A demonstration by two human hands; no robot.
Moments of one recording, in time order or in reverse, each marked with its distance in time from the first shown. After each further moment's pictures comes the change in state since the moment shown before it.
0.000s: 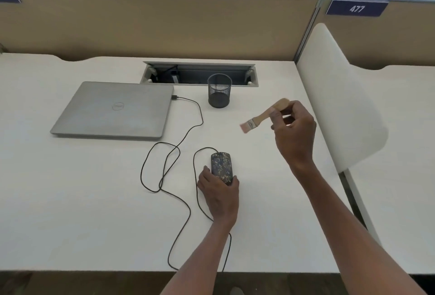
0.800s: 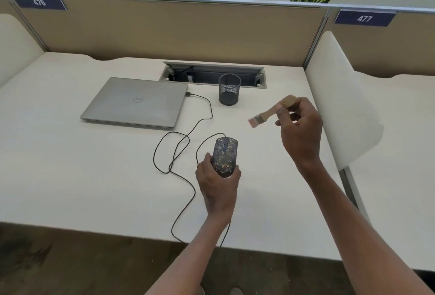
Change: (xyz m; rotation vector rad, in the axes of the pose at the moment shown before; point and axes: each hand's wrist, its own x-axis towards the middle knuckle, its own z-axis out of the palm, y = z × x) left_hand -0.043 0.017 -0.061 -0.195 0.172 0.188; right_hand -0.033 -0.026 -0.038 0.085 -0.042 -0.049
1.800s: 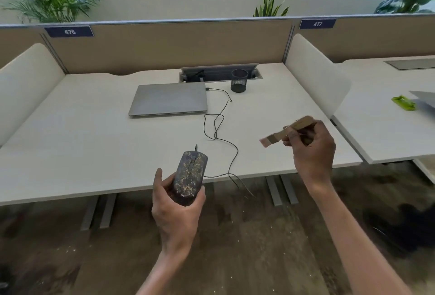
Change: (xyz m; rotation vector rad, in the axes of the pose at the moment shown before) left_hand -0.039 -0.127 -0.385 -0.154 -0.054 0.318; right_hand -0.299 -0.163 0.011 -0.019 0.240 0.056
